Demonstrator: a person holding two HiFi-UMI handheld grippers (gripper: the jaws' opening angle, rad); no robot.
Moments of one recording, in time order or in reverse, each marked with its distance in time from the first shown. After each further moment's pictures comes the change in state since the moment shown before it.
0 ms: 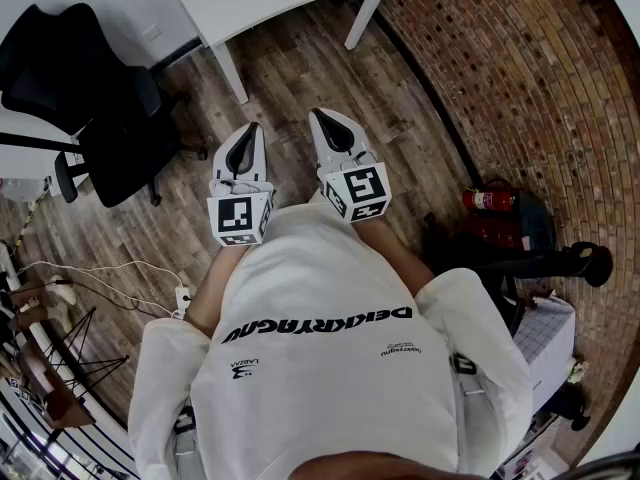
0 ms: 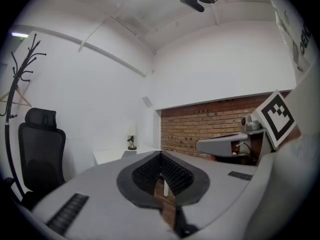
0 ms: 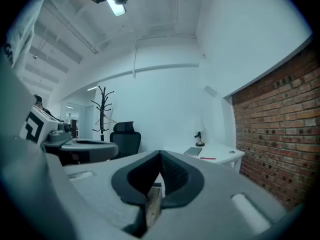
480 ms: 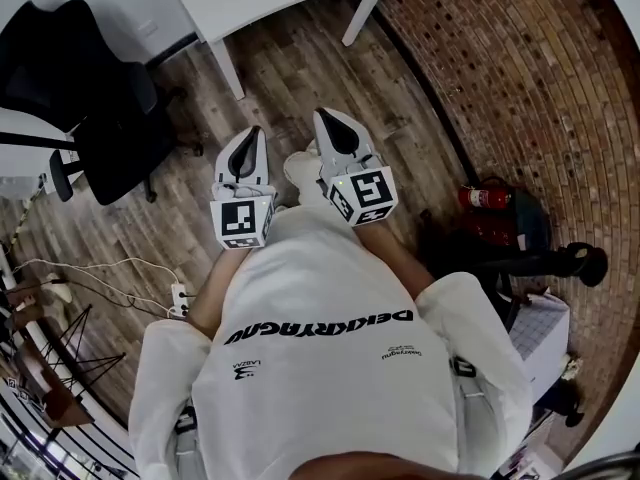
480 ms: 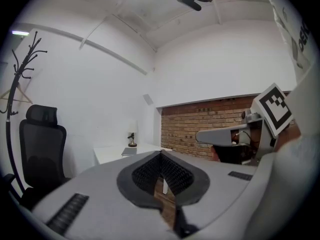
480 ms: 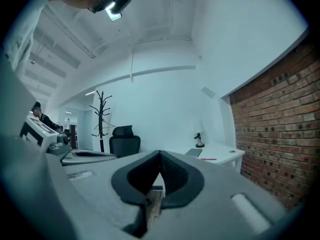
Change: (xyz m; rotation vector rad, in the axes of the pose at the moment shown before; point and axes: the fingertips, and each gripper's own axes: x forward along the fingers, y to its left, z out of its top) left arm -0.001 0.000 -0.010 -0.016 0.030 0.000; right arm -0.004 -0.002 0.008 0.037 -0.012 -0.015
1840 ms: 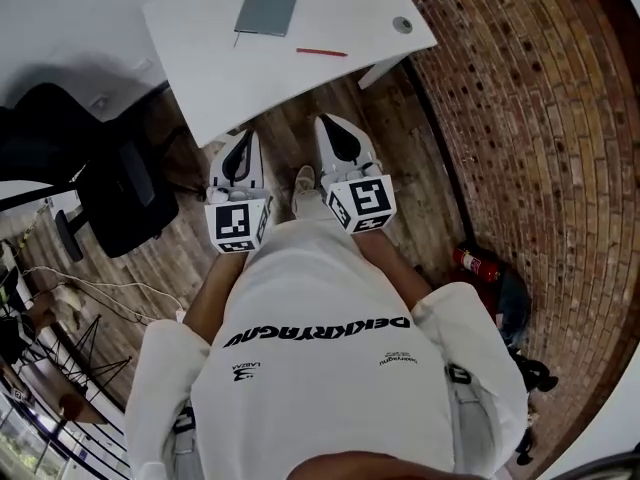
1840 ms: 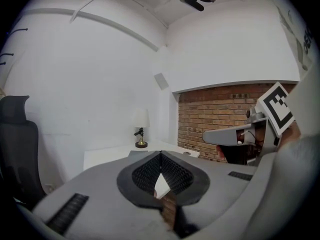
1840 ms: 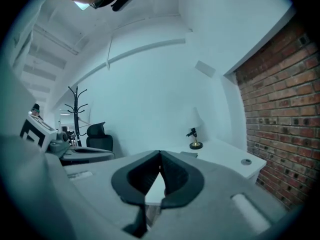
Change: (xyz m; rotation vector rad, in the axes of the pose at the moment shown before) left arm 0.407 0.158 0.022 -0.029 0.124 0.099; right arm 0.358 -0.260 0.024 0.066 0.111 0.033
